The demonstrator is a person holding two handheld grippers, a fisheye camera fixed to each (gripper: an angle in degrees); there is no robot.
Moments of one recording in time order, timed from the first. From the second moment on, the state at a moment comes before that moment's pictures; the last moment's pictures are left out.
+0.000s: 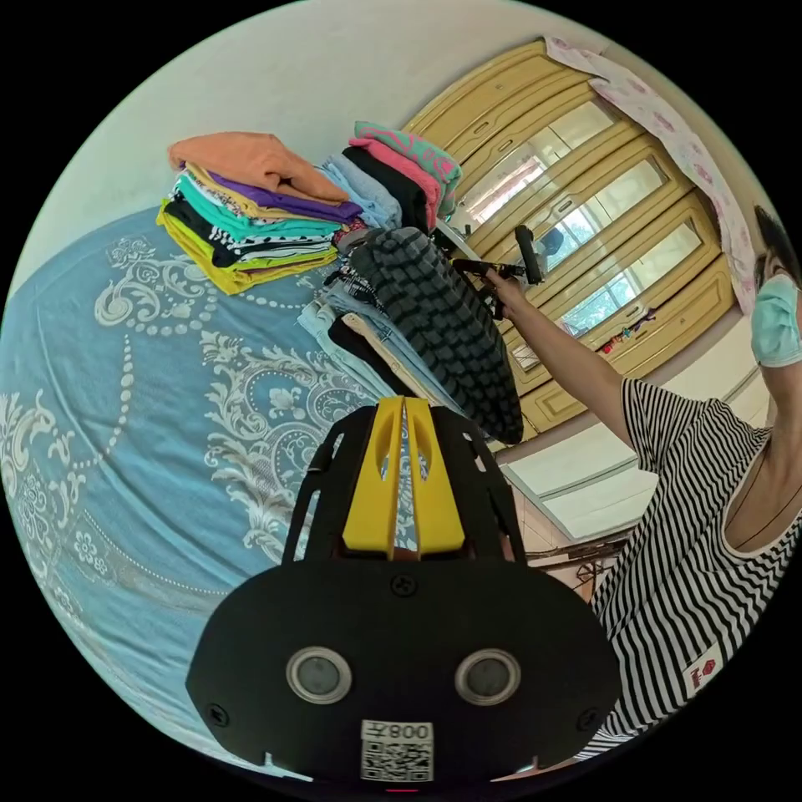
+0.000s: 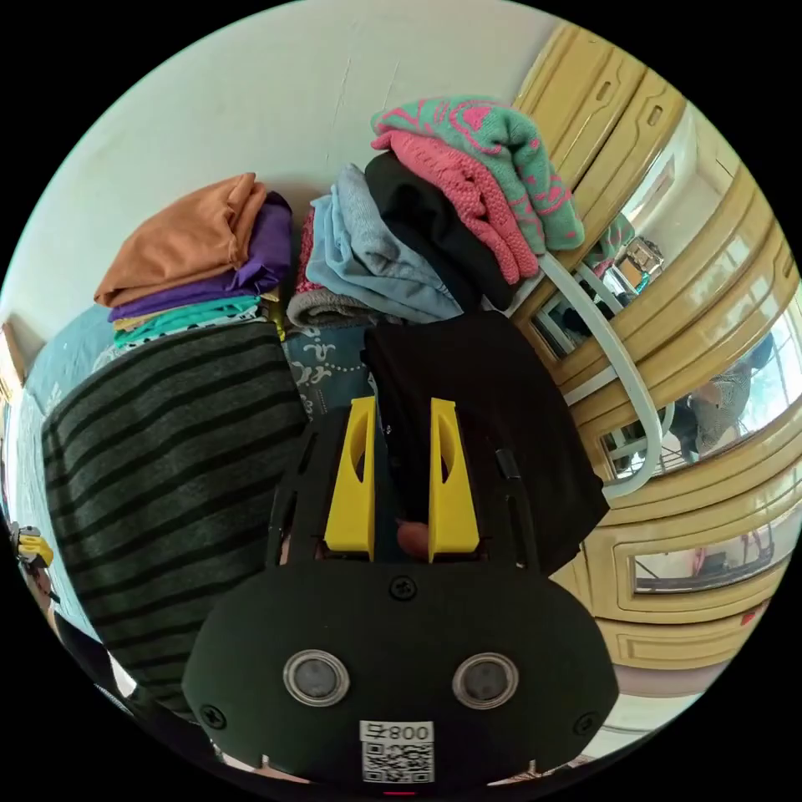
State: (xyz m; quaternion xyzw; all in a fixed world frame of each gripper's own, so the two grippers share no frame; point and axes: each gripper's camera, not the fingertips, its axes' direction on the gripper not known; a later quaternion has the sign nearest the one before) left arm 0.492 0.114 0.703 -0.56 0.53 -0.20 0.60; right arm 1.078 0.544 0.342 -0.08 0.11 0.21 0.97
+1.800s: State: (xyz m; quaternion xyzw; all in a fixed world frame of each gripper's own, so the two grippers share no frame) left arm -0.108 -0.026 0.270 -0.48 0.30 -0.17 0.81; right arm 0.638 0.517 0.000 0.34 -0.61 0.10 0.70
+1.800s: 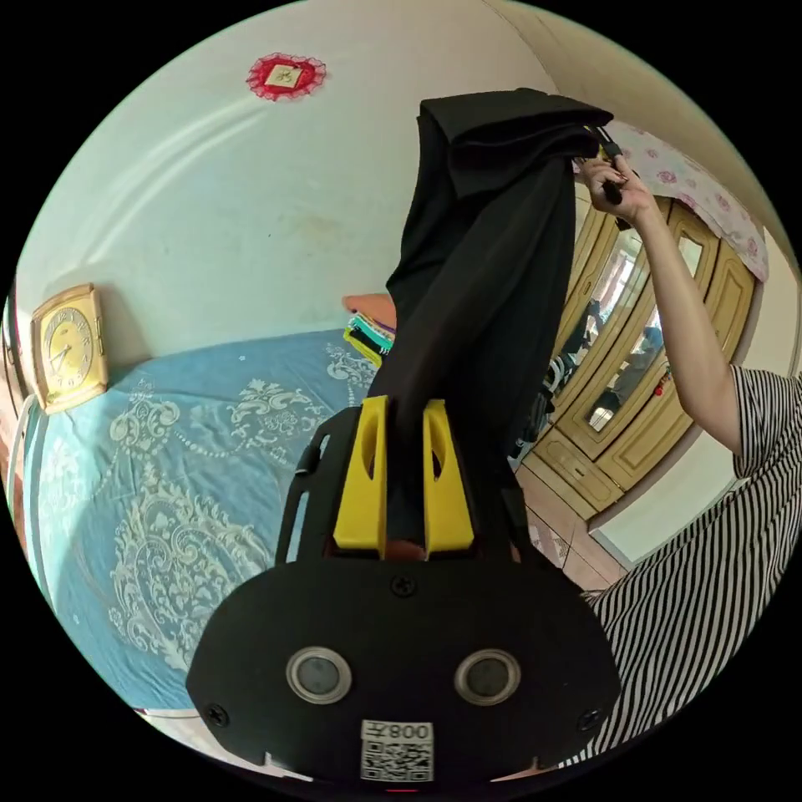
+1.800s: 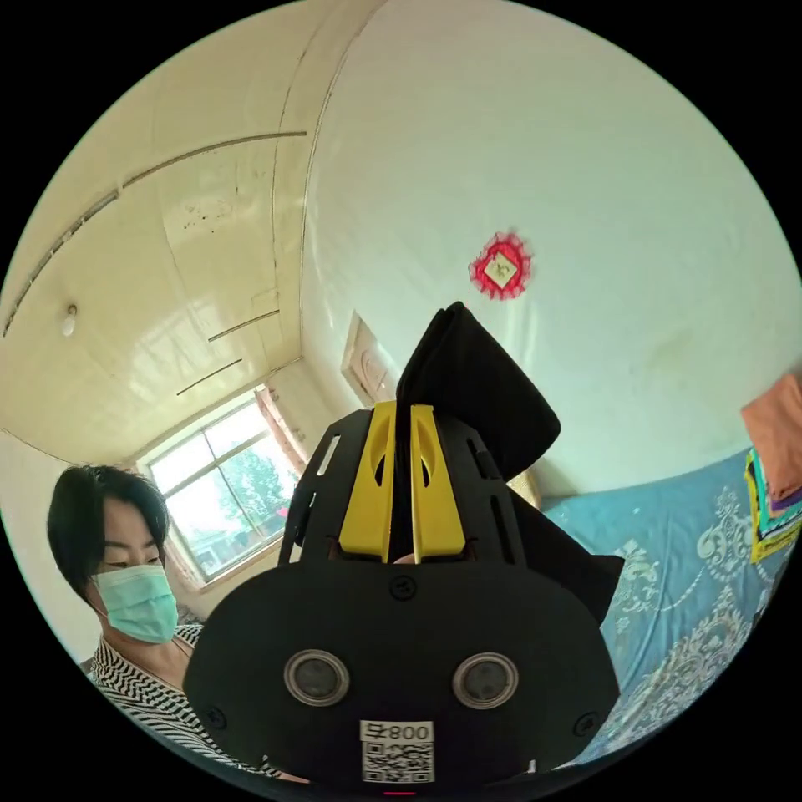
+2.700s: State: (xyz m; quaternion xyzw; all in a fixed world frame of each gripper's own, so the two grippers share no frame) left arm -0.386 -0.111 0.201 -0.48 0.12 -0.05 0.87; right arm 0.475 0.486 0.196 0.17 -0.60 0.22 0.75
